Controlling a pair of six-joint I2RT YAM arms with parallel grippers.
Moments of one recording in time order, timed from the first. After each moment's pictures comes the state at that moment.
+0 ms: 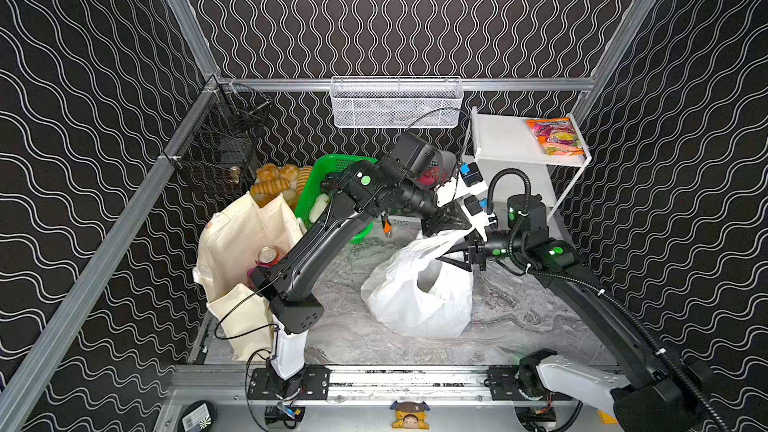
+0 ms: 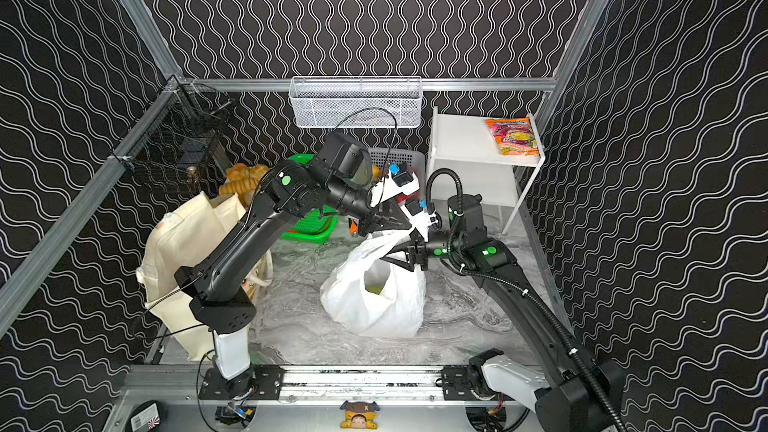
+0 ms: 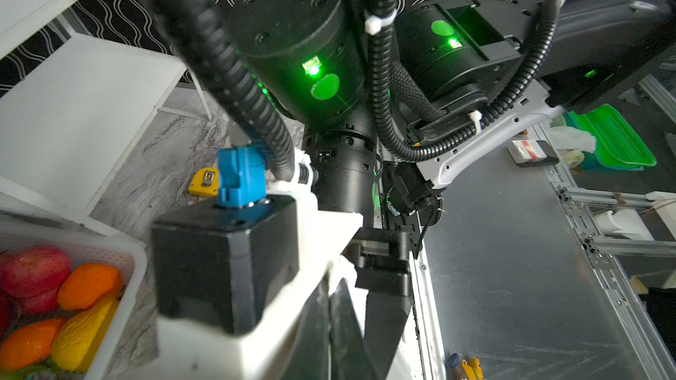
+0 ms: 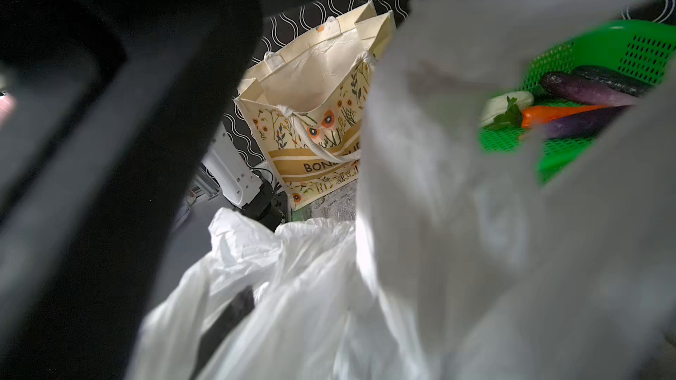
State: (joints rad) left arm -0.84 1.92 2.44 -1.23 0.68 0.33; right arm 0.39 1.13 1.03 -0.38 -1.09 -0.04
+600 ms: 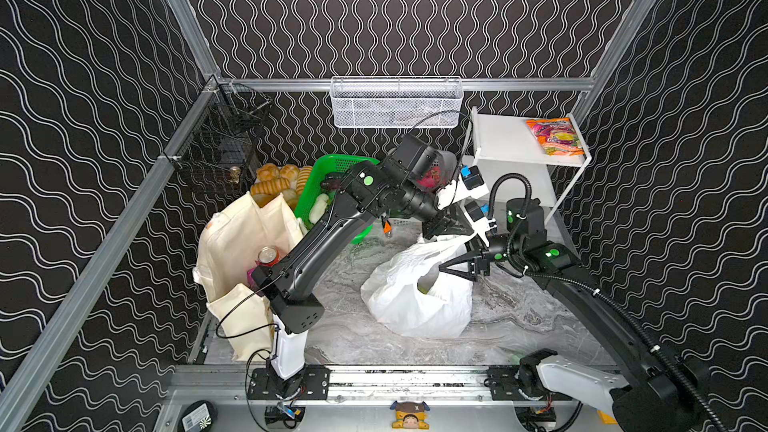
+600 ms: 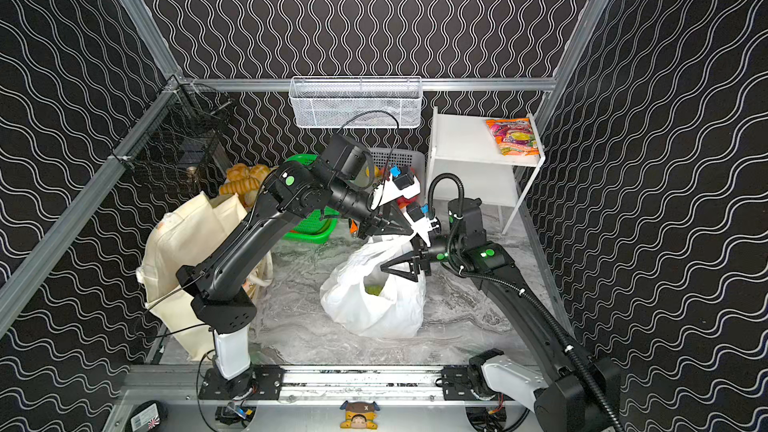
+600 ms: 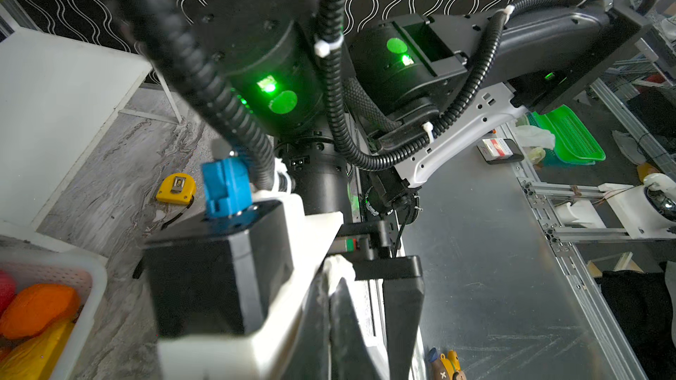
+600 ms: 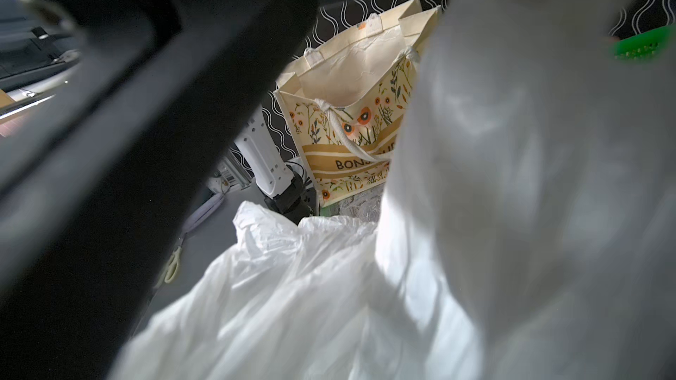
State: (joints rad) left arm -0.84 1.92 2.41 -1.24 0.74 0.33; right arm 0.37 1.12 0.94 -0.26 -1.25 0.00
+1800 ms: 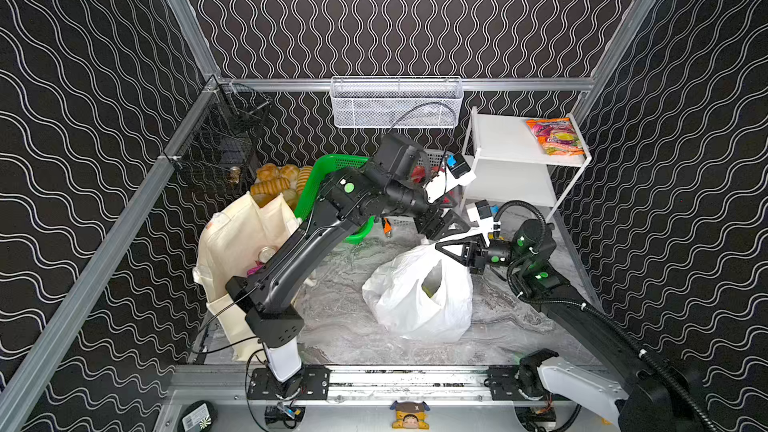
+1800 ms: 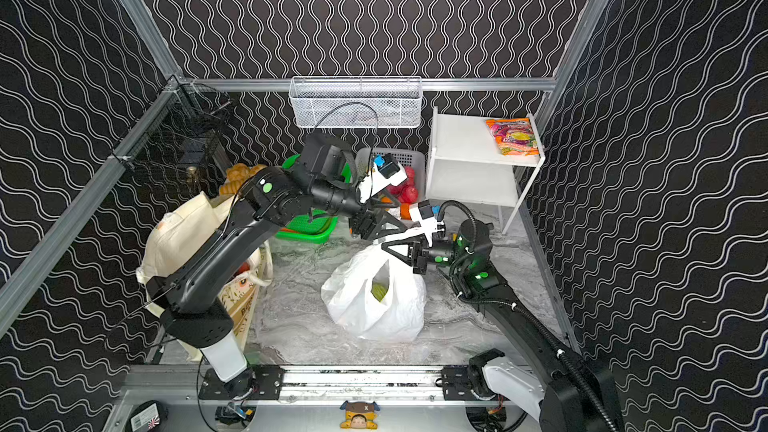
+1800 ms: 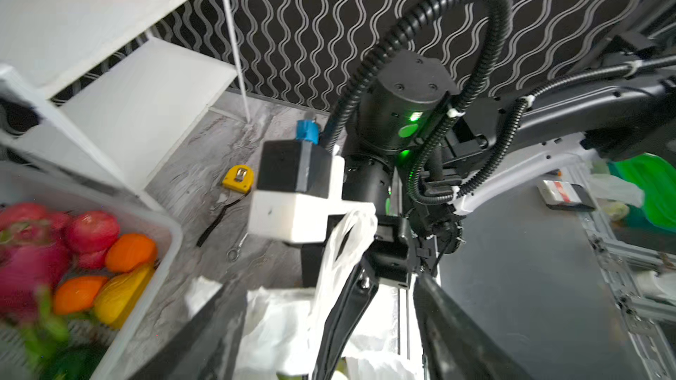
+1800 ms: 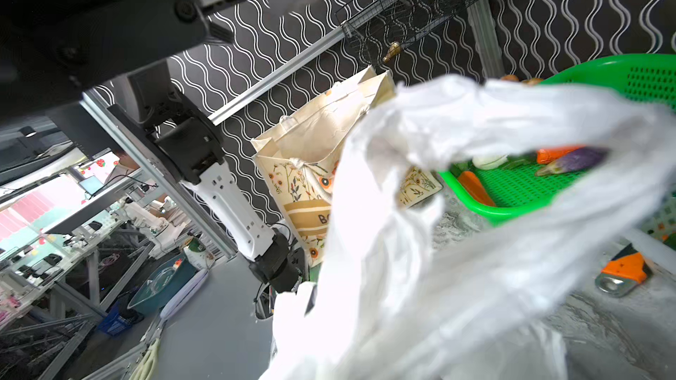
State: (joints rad) left arm -0.83 1.73 2.20 -1.05 0.53 0.17; right arm 0.37 1.06 0.68 0.42 -1.07 0.53
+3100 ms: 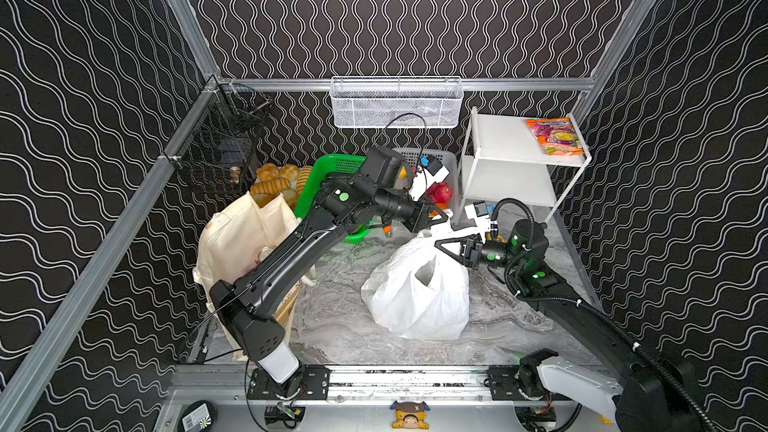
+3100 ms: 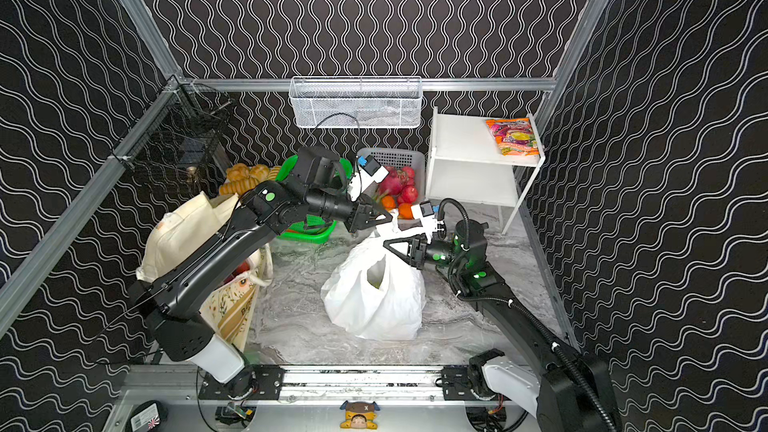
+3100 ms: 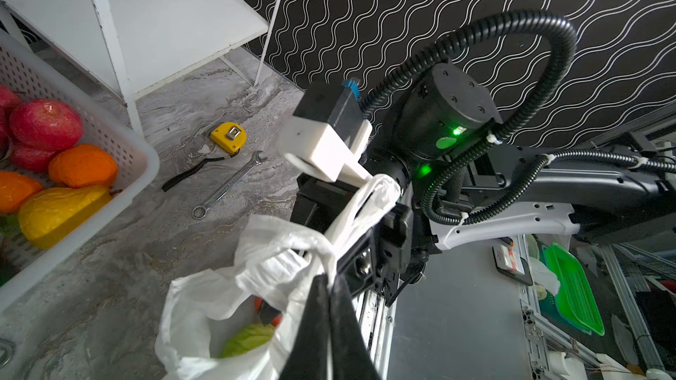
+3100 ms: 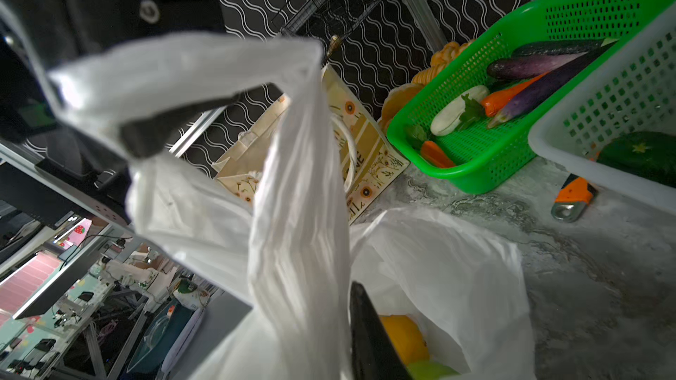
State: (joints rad) left arm -0.74 1.61 1.84 -0.80 0.62 -0.15; right arm 0.36 1.09 0.65 0.37 -0.96 0.64
